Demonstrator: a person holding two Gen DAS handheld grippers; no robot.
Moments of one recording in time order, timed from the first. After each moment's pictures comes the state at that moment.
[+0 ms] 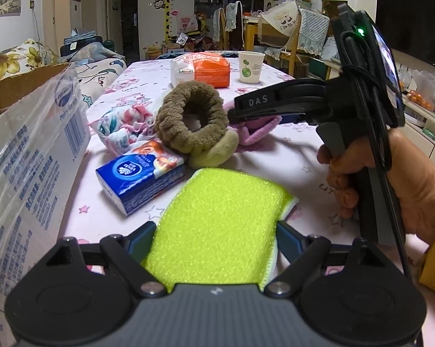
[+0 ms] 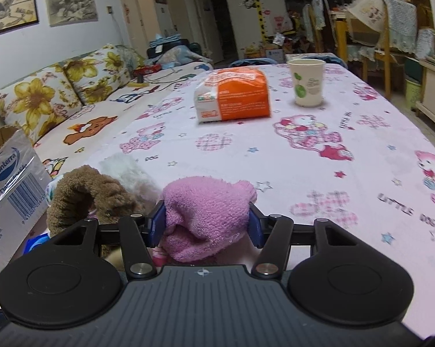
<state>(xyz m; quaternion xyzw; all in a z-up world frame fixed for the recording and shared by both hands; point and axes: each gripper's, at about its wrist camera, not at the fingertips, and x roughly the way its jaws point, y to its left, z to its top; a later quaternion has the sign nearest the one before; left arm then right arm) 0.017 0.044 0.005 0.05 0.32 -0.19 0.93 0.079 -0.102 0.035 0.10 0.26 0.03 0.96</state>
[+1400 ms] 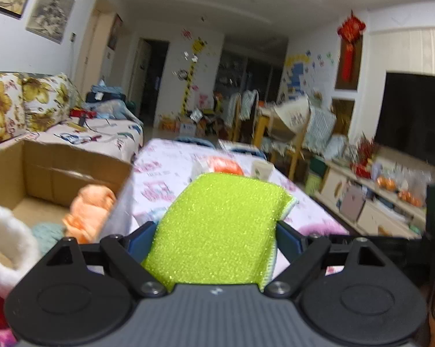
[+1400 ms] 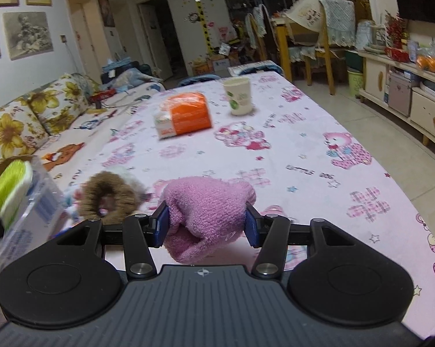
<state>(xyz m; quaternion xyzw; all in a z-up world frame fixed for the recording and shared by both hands) -0.001 0.109 0.074 -0.08 0.16 -0.17 0.97 -0.007 -0.101 0.056 0.14 0.23 -0.06 0.96</state>
